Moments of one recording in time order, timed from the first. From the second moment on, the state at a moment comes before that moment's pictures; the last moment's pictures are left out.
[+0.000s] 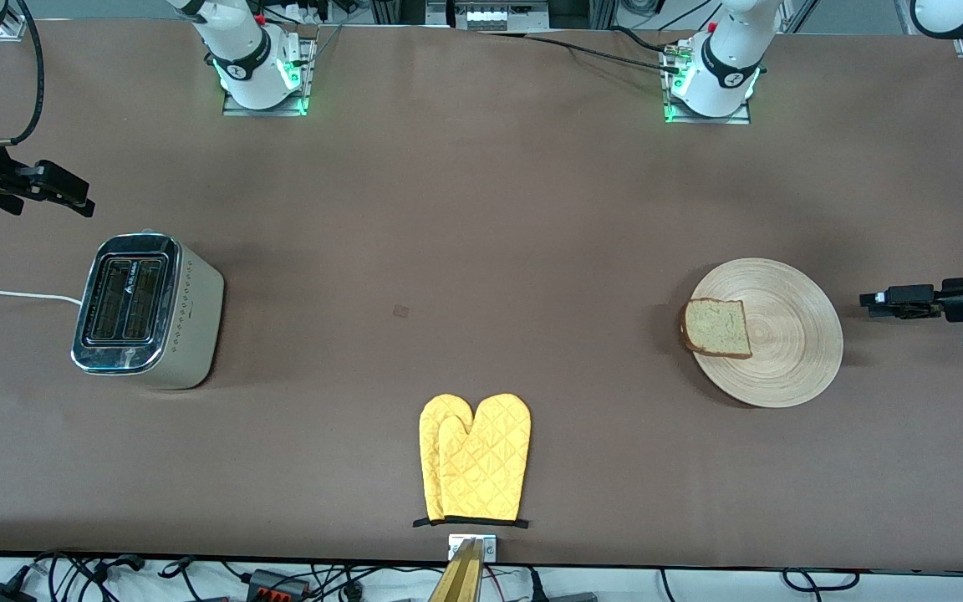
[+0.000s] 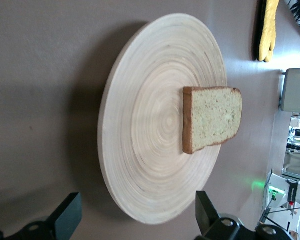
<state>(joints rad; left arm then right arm) 0.61 0.79 -0.02 -1.45 -0.62 1.61 0.87 -0.07 -0.02 0.03 -1.70 -0.02 1.65 -0.02</state>
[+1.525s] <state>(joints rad) 0.62 0.94 -0.03 -1.43 -0.80 1.62 0.87 -0.07 -0.02 0.03 -1.70 -0.02 1.65 -0.02</state>
